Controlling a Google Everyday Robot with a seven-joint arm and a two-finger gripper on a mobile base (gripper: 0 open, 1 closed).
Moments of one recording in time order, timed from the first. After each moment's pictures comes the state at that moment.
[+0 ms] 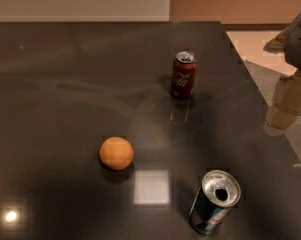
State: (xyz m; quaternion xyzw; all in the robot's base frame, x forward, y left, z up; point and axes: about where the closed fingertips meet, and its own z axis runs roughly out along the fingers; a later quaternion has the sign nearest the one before) arm 0.438 -0.217 0.976 -0.60 0.78 -0.03 0.16
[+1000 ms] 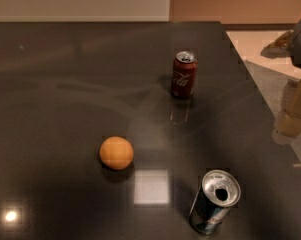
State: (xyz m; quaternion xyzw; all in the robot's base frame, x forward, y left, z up) arm 0.419 -0.208 0.980 -0.63 0.76 0.00 0.15
